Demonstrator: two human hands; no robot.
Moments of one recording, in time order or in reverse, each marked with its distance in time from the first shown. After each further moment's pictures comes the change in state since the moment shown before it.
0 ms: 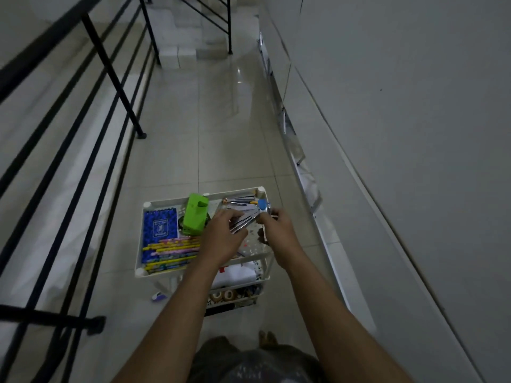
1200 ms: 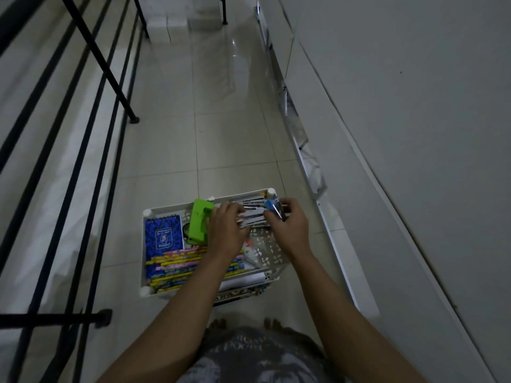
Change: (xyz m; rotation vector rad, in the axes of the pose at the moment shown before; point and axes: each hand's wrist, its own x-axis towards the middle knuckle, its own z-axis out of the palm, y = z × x) left_hand 0.062 -0.044 0.019 0.283 0.088 0.042; right_hand 0.054 0.012 0.006 -0.359 0.220 -0.341
